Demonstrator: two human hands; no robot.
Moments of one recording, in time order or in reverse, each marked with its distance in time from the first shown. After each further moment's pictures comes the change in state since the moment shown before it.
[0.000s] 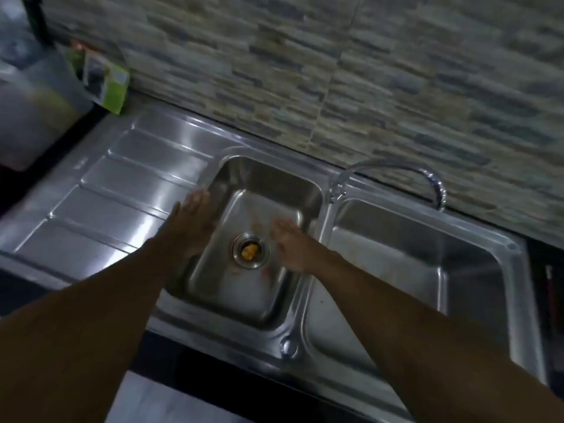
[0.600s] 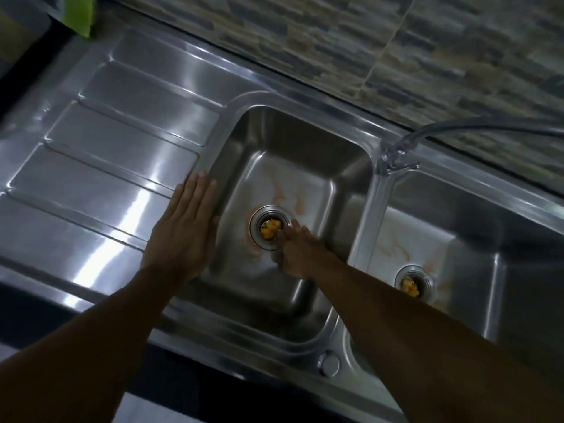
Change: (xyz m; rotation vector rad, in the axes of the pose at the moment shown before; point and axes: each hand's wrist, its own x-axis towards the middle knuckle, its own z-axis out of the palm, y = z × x) left_hand -0.015 -0.048 0.068 0.093 0.188 0.112; right_hand 0.086 0.015 0.121 -0.204 -0.234 0.106
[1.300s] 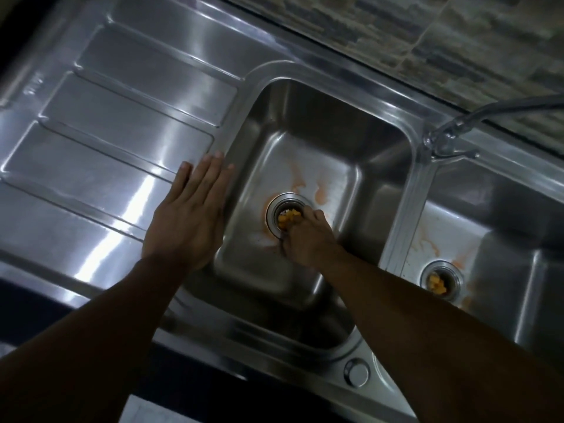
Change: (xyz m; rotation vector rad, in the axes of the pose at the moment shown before) left_hand 0.010 -0.019 0.004 0.047 0.047 0.087; right_hand 0.047 -0.014 0.024 -0.062 0.322 0.004
